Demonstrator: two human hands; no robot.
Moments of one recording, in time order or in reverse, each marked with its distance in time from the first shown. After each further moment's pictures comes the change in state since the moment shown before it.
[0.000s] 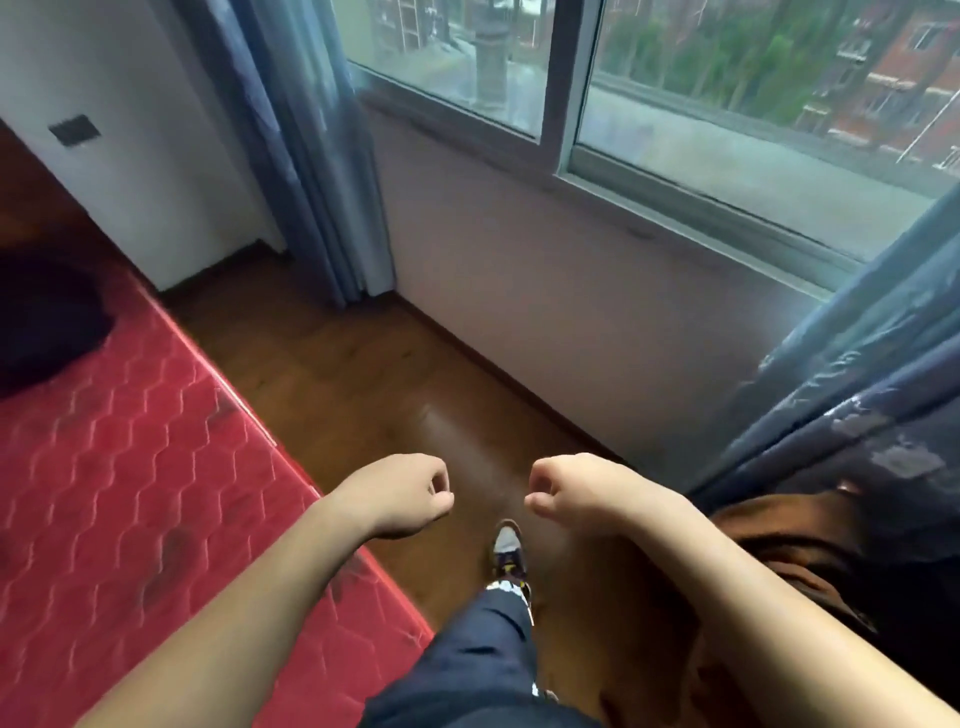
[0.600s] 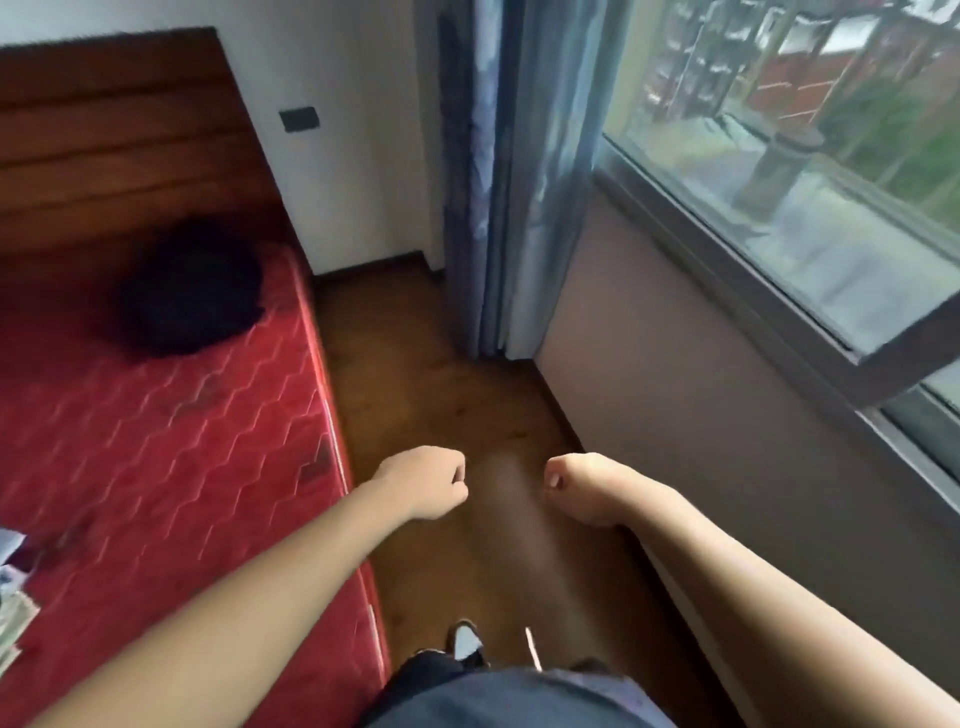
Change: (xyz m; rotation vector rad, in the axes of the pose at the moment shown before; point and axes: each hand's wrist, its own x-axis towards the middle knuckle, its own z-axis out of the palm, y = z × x) left_hand 0.233 -0.271 -0.238 -0.158 0.158 -0.348; right_hand 0.428 -0.180 -0.229 -0.267 -0.150 -0.242
